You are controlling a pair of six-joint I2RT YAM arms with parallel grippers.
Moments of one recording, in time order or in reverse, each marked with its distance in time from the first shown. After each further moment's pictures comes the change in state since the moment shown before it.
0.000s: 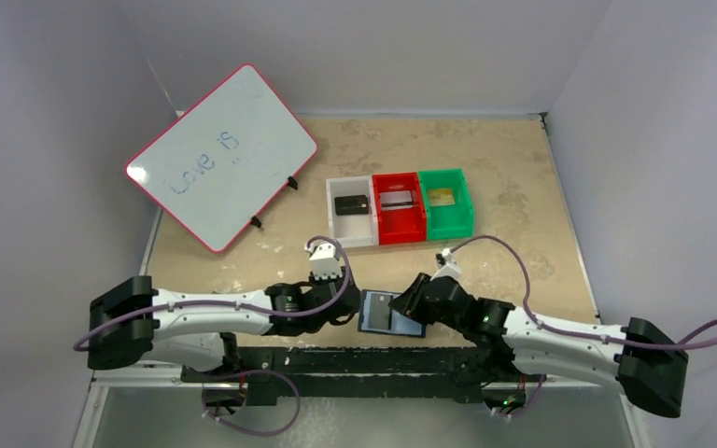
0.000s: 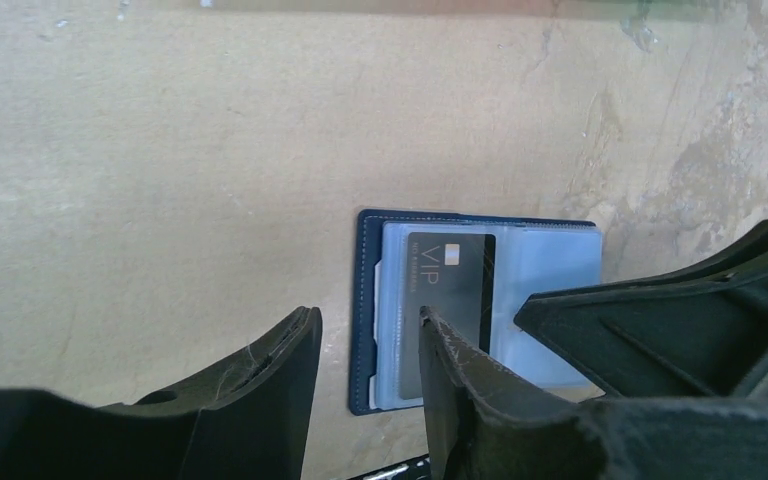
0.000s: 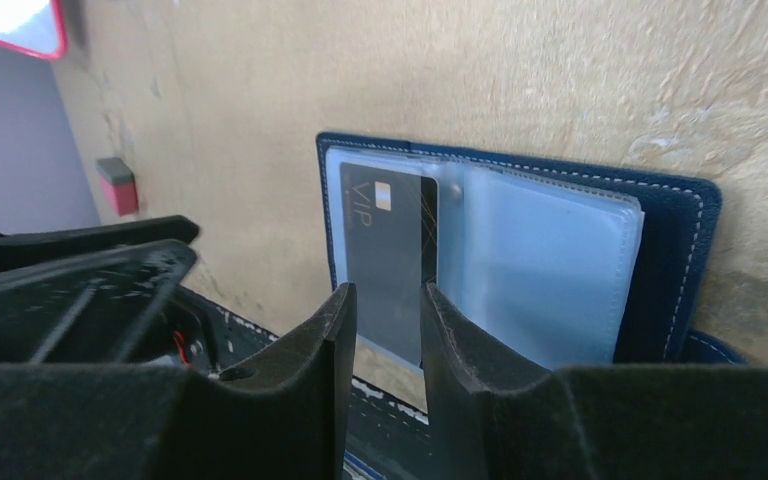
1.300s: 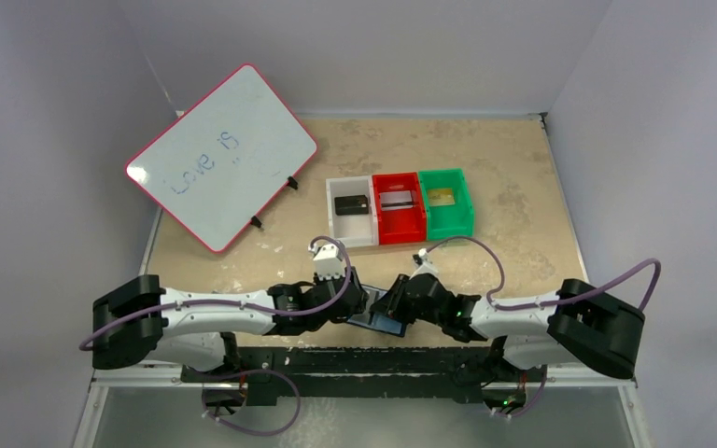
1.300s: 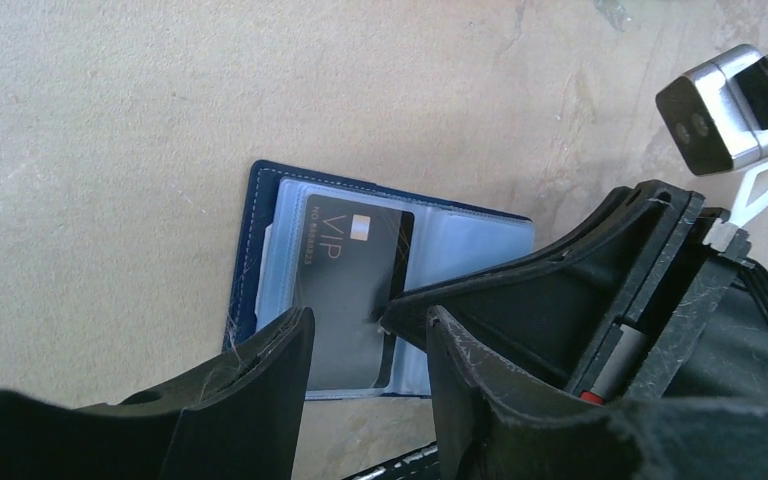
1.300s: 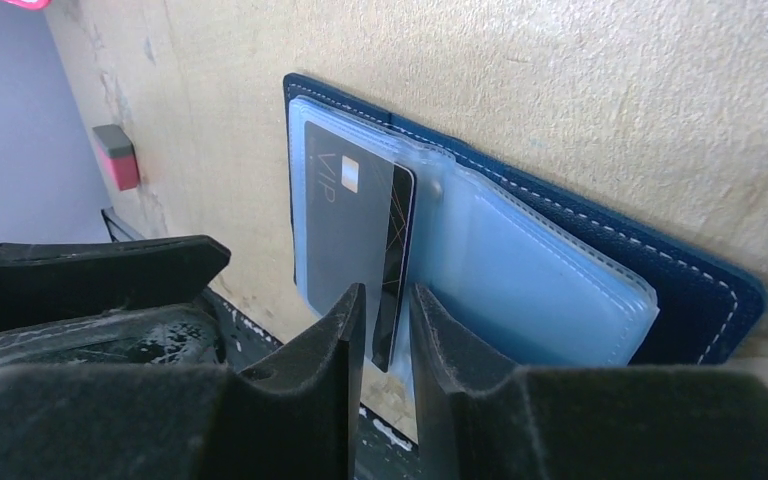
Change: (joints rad) left arm 0.024 -0.008 -0.051 0.115 0.072 0.016; right arm -0.002 0.425 0.002 0.426 -0.131 0.004
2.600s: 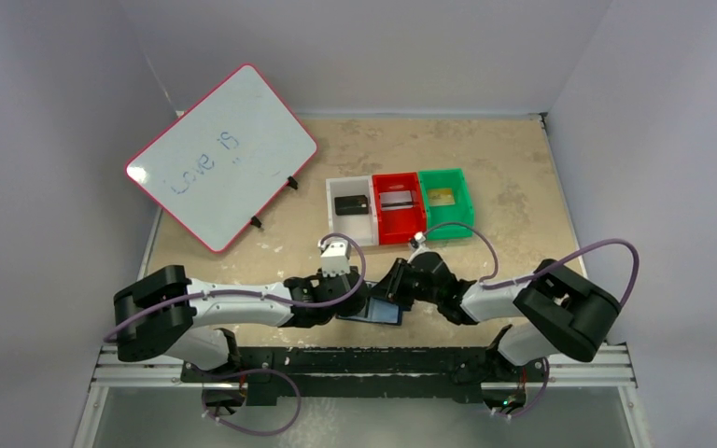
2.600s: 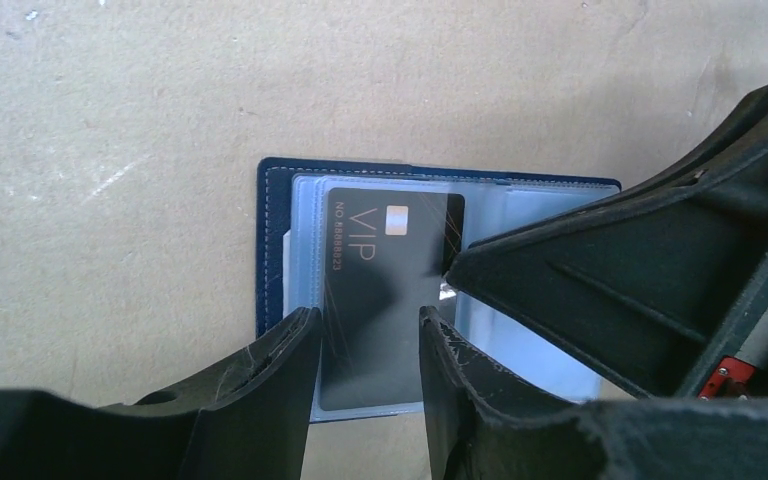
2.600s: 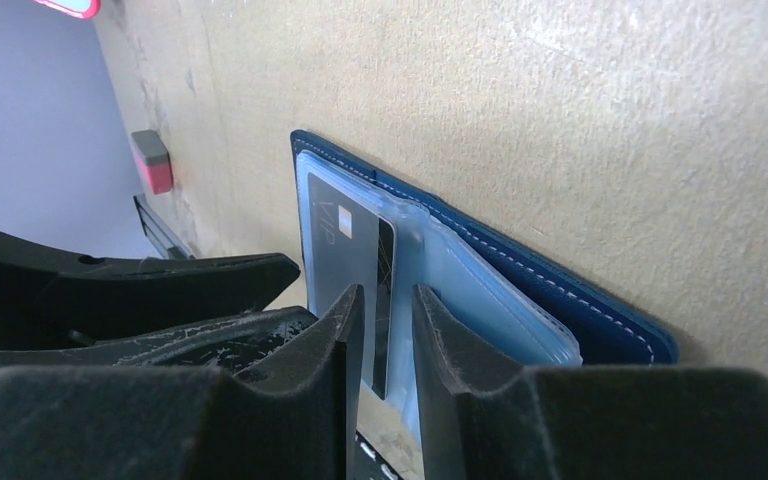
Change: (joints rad) left arm 0.049 0.144 0.063 -0.071 0.016 0.074; right arm -0.223 0.180 0.034 0.214 -0.257 -0.137
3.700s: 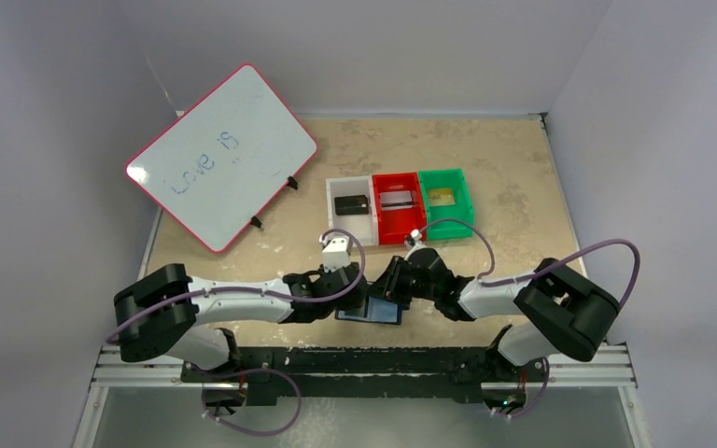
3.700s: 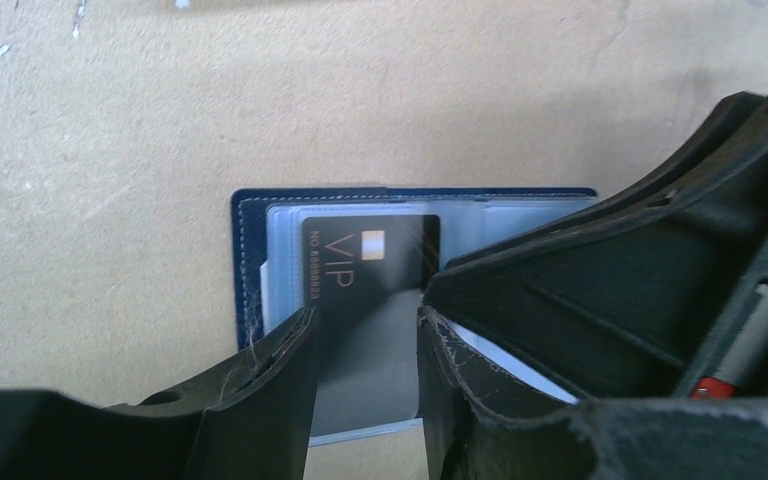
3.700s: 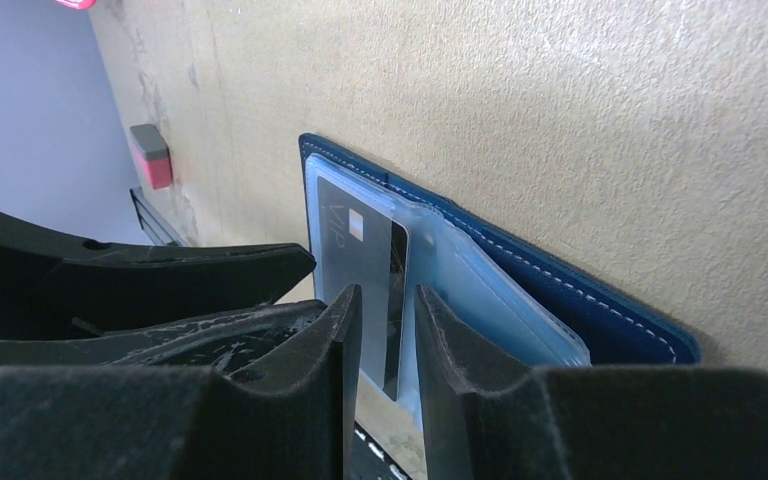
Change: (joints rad) left arm 0.045 0.006 0.005 0.048 0.044 0.051; right arm -0.005 0.006 0.051 -0.058 -0.022 -0.026
